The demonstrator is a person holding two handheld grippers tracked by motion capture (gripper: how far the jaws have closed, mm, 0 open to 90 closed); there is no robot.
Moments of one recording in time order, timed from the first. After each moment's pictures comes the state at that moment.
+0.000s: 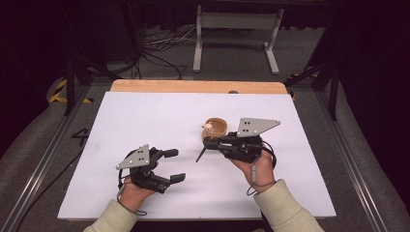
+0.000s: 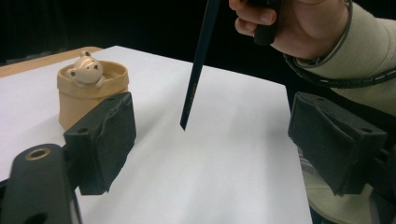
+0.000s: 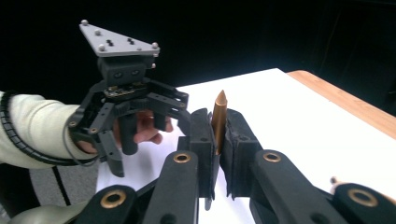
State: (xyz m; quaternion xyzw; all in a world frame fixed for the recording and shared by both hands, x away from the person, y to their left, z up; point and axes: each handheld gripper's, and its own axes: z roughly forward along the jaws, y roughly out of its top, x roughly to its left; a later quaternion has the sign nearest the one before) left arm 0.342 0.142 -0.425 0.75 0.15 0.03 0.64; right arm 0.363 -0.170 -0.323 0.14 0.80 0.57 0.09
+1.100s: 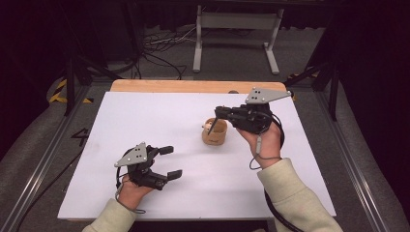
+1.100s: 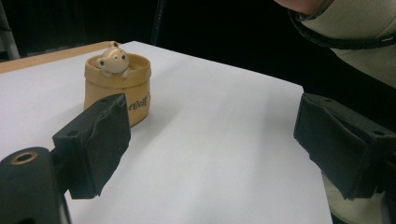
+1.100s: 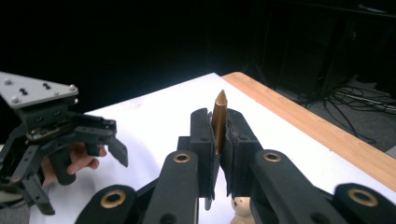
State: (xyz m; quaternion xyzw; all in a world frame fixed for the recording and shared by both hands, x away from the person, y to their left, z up) left arm 0.349 0.150 -0.431 0.75 0.17 0.05 0.64; right arm 0.406 -0.188 -0.283 0.23 0.79 0.55 0.15
